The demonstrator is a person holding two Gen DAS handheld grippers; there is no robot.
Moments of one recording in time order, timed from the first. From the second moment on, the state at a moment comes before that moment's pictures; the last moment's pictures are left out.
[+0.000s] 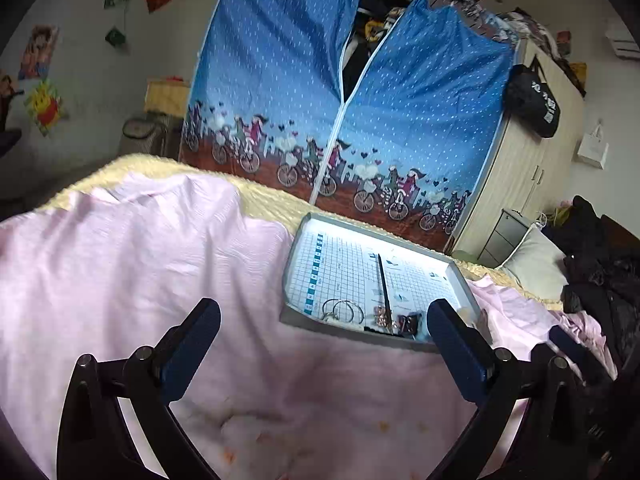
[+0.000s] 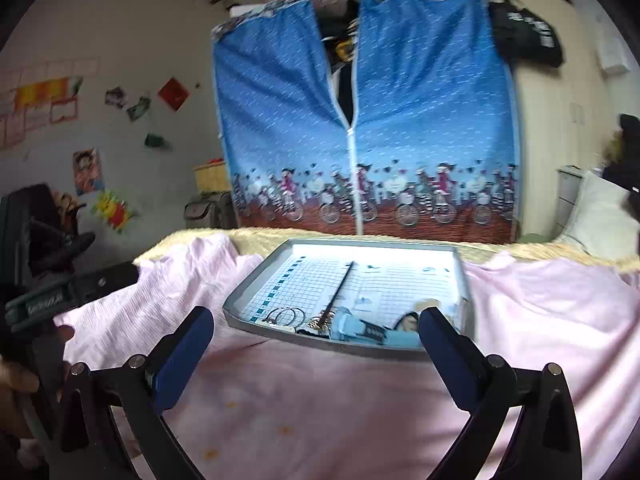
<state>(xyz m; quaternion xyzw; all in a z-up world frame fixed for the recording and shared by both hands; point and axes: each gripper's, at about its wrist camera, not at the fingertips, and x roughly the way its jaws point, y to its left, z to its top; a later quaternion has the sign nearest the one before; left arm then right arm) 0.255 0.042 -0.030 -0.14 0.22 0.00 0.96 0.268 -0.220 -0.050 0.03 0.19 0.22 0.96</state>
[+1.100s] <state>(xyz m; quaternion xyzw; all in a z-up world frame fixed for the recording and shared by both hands) 0.144 0.026 -0.034 -0.06 0.18 -0.01 0.98 0.176 -0.232 -0.058 0.02 0.18 0.17 0.97</state>
